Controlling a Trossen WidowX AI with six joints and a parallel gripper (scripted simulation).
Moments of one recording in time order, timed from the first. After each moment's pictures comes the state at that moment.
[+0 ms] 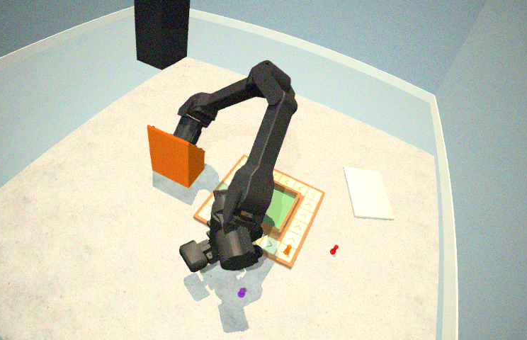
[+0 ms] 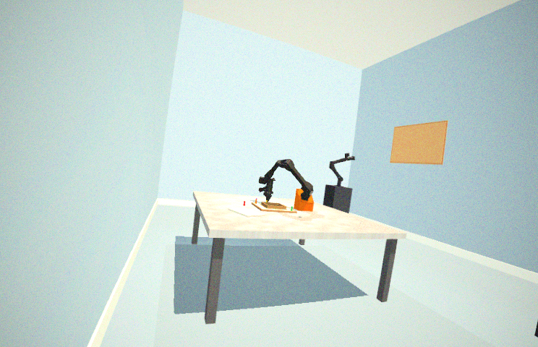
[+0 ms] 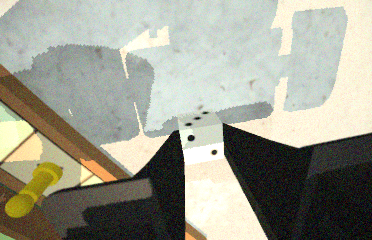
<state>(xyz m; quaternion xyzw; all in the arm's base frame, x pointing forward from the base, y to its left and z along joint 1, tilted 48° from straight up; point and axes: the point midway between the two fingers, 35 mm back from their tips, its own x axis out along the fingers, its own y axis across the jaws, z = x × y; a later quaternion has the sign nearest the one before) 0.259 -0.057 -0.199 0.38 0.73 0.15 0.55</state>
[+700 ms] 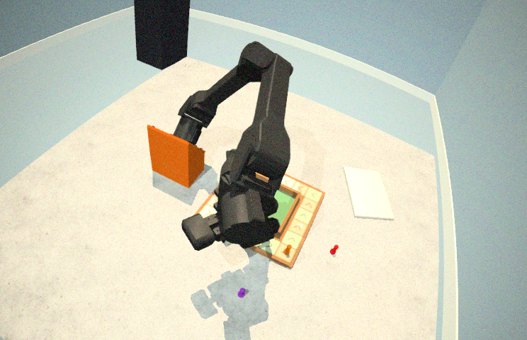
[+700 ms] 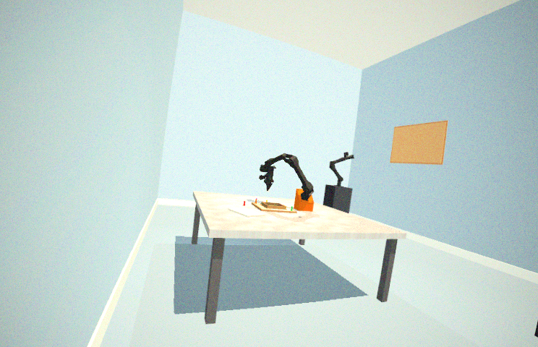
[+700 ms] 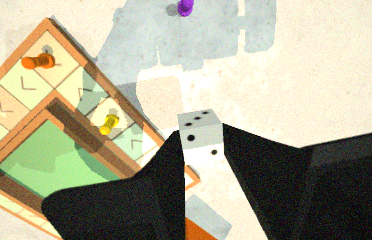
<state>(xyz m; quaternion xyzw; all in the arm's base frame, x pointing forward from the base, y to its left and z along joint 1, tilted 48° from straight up) 0.281 -0.132 -0.125 0.39 0.73 0.15 0.55</state>
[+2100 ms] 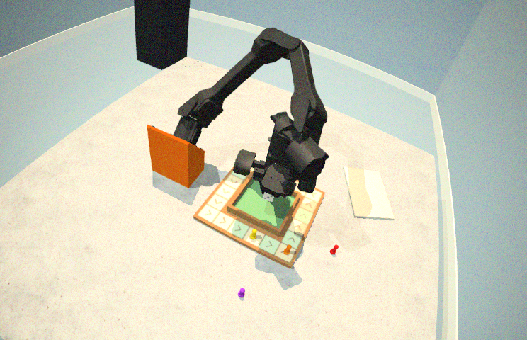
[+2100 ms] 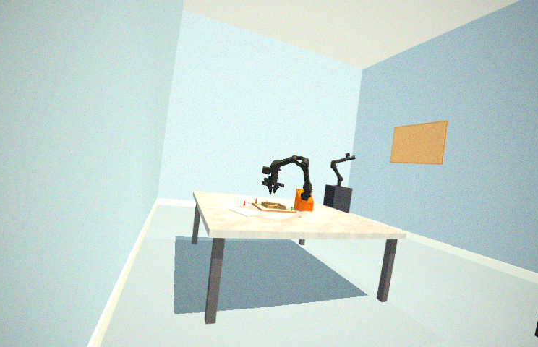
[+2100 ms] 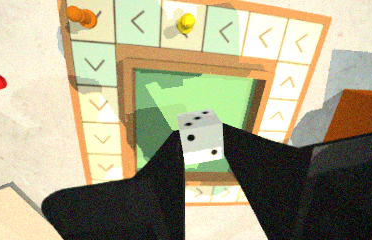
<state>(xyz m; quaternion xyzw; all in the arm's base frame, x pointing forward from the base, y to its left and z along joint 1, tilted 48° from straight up) 0.288 -0.003 -0.010 0.58 0.72 -0.16 0.34</state>
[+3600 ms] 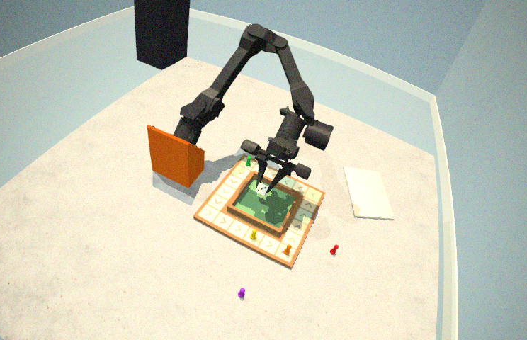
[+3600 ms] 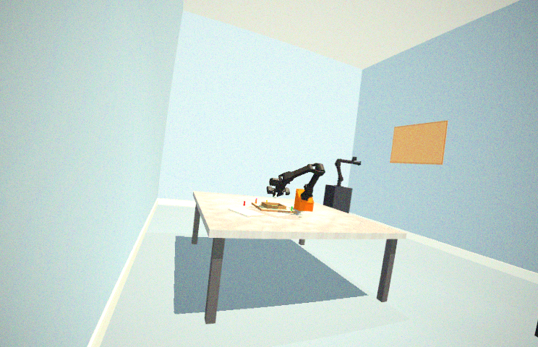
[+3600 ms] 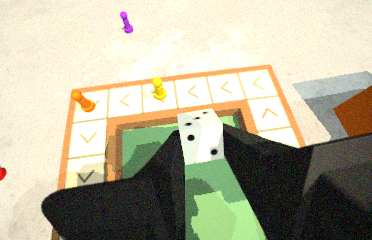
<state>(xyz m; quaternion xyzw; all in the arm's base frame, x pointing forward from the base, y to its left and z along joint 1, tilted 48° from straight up) 0.261 0.036 0.004 0.46 0.54 -0.46 0.53</state>
